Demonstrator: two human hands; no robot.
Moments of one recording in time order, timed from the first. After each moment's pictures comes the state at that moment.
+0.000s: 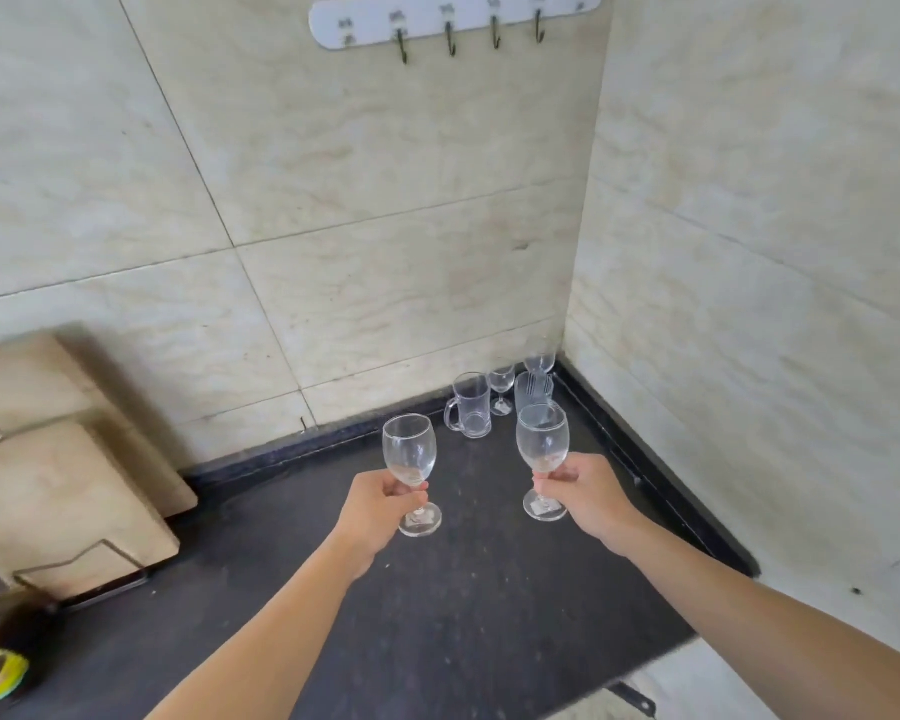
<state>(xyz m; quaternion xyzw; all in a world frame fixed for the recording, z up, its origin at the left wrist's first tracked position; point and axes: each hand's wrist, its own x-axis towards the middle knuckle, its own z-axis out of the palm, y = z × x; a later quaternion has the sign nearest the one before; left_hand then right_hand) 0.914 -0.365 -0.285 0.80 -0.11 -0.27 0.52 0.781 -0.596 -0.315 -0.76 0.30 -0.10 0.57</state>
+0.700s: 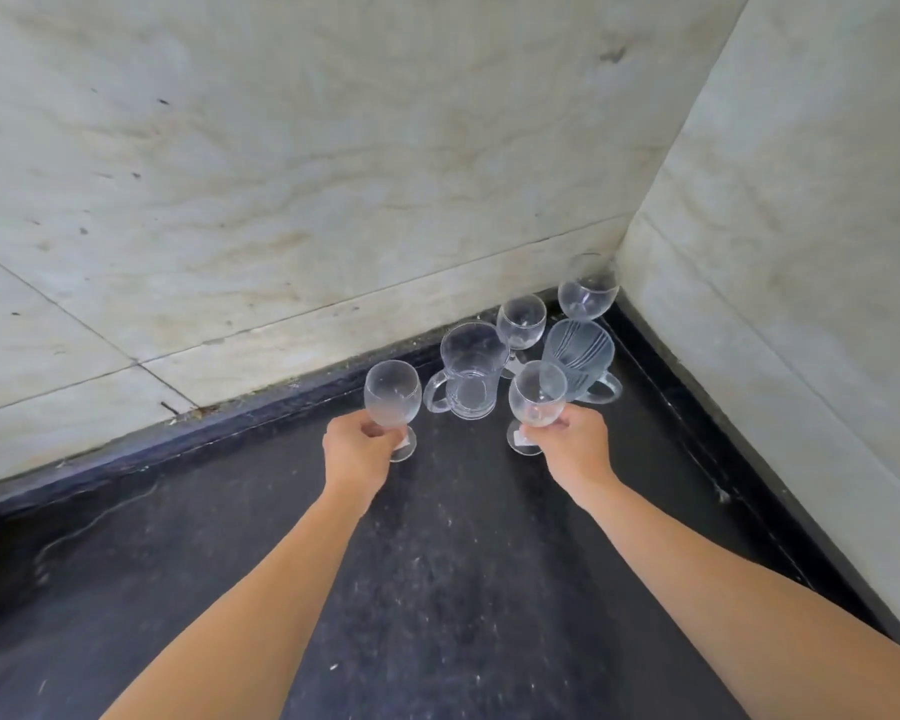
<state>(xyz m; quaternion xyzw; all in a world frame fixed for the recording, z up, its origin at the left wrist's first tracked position) 1.119 -0.502 -0.488 0.84 0.00 -0.23 0.49 0.981 -0.696 -0.509 -0.70 0.43 -0.13 0.55</state>
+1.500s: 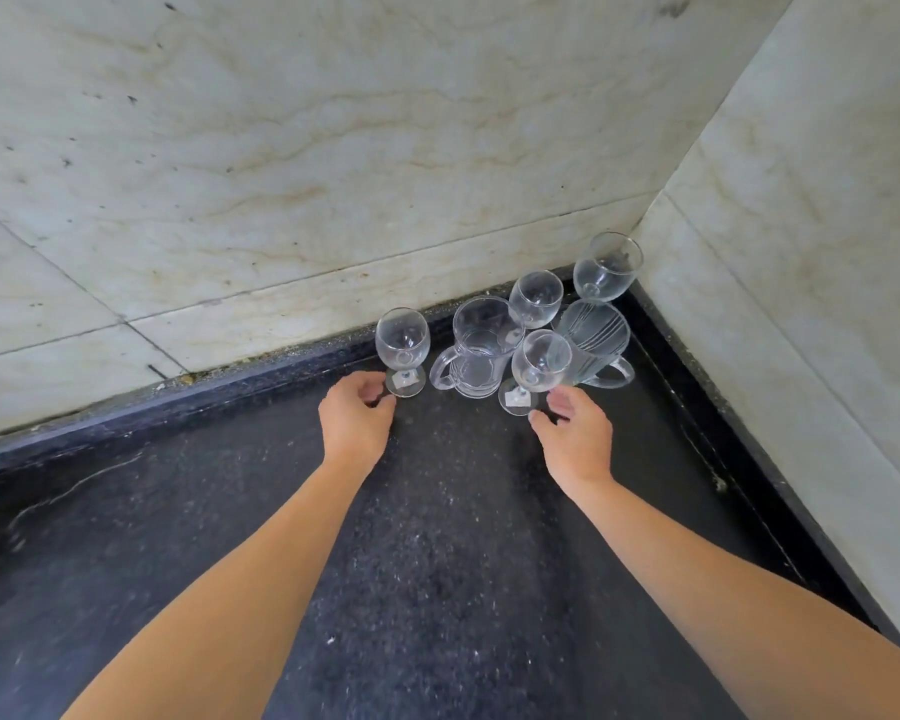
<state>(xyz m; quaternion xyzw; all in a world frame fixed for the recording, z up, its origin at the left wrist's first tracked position) 1.134 -0.499 -0.507 0.87 -0.06 -0.19 0.45 0.979 -0.679 -0.518 -0.77 0.45 -0.15 0.43</state>
